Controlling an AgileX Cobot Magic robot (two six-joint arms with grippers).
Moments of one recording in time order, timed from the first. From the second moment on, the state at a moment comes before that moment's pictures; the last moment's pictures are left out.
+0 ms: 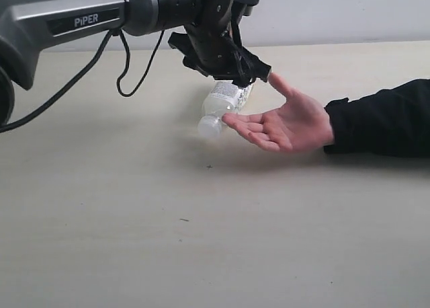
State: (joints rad) left arm -0.58 2.34 -2.02 0.23 0.84 -0.30; right arm 0.42 0.00 -0.31 -0.01 0.44 0.00
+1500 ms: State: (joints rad) left arm -0.61 2.19 -2.06 0.29 1.05 -0.41; right arm 0.42 0.00 -0.31 -0.01 0.44 0.00
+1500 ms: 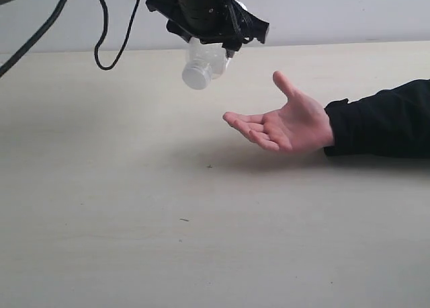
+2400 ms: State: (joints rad) left arm -0.98 1.89 -1.48 0.51 0.73 -1.29; right arm 0.42 0.00 -0.31 -0.01 0.44 0.00
